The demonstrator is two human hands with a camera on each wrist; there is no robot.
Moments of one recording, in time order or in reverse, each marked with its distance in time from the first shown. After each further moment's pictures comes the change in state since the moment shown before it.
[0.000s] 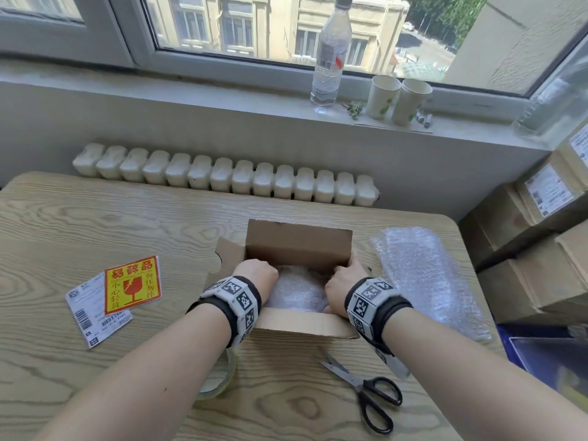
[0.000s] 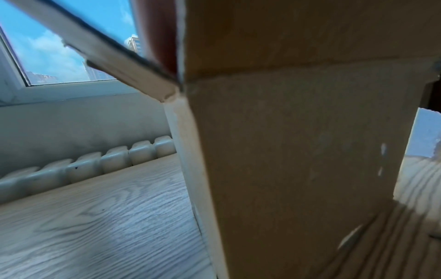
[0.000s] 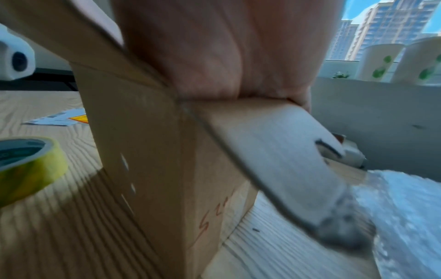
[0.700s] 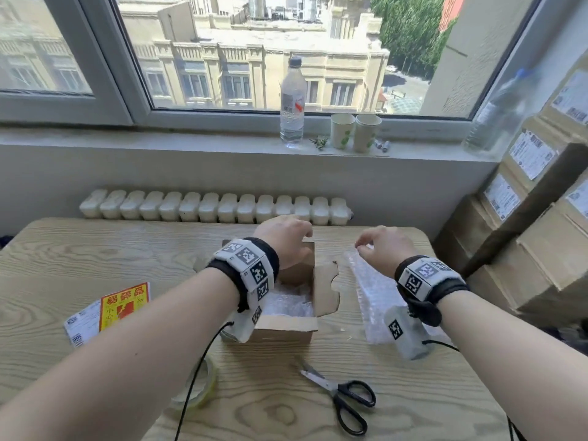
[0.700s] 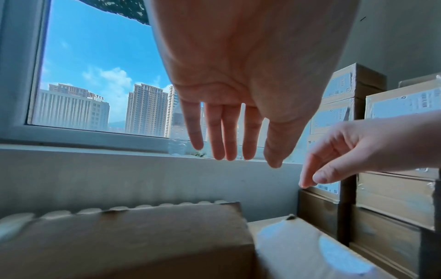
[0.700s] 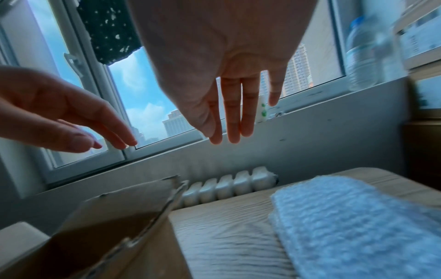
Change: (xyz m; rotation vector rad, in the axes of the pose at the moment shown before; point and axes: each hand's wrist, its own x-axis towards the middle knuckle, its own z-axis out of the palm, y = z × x) left_hand -0.032 0.049 -0.128 -0.370 0.477 0.053; right_hand -0.086 0.118 0.022 0.835 0.613 0.373
